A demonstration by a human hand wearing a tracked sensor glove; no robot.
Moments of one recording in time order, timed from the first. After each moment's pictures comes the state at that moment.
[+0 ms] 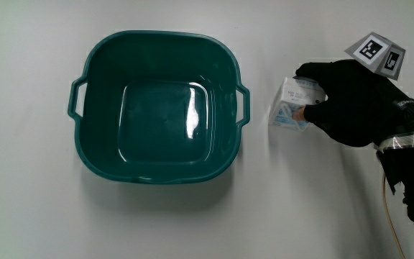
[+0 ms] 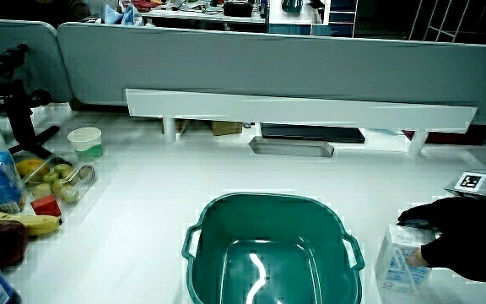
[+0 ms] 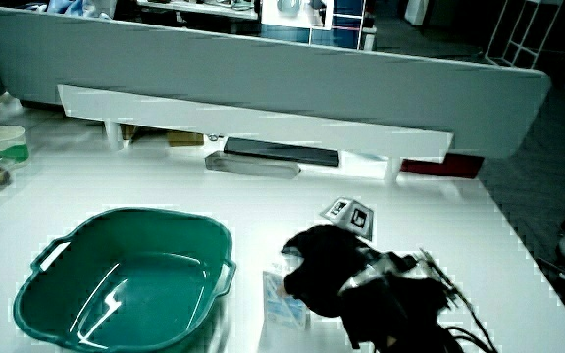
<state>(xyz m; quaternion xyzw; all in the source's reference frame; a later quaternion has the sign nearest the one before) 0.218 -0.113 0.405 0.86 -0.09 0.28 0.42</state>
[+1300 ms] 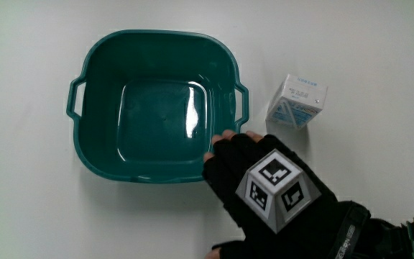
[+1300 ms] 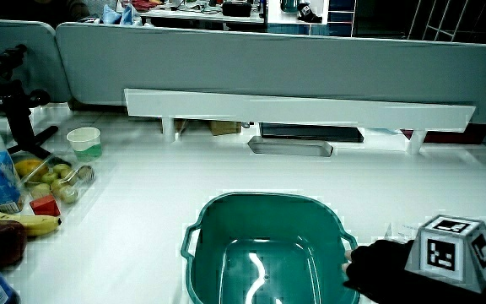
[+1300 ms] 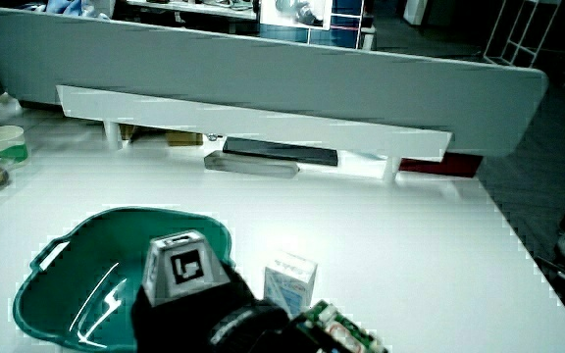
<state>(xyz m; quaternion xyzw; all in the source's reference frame) 0.052 0.033 0.274 0.86 -0.33 0.02 0.38</state>
